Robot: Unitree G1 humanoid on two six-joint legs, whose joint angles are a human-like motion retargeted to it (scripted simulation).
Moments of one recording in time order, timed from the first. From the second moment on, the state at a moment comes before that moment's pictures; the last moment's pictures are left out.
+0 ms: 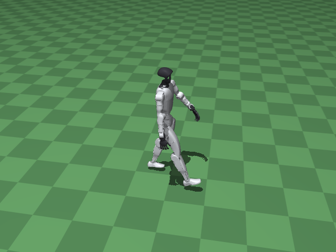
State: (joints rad) left arm -0.40 0.33 -0.24 1.35 0.22 -0.19 -0.18; right arm -0.13 -0.33 -0.09 1.55 -0.23 -0.10 0.11; waist -0.11 0.09 0.10; left_leg 0.41 -0.04 0.04 -0.04 -0.37 -0.11; right_leg -0.32 -0.07 0.00 -0.09 0.03 0.22
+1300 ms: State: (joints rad) left arm 0.05 0.27 0.04 1.48 -0.01 -0.27 -0.20; right arm -0.30 -0.21 0.06 1.52 -0.17 -0.21 0.01; waist 0.31 -0.08 0.06; left_leg -0.19 0.08 0.39 -0.09 -0.32 -0.02; right_leg 0.35 -0.10 0.30 0.08 -0.28 0.21
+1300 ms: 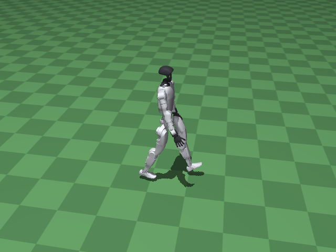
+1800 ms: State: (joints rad) left arm -0.02 0.39 -0.02 1.46 0.02 -0.26 -0.15; right arm -0.19 -0.16 0.07 1.44 0.09 -0.24 -0.01; waist 0.21 -0.14 -0.09; left_leg 0.03 0.08 0.39 -0.08 -0.16 -0.08; right_leg -0.04 -0.09 0.06 0.83 -0.02 0.18
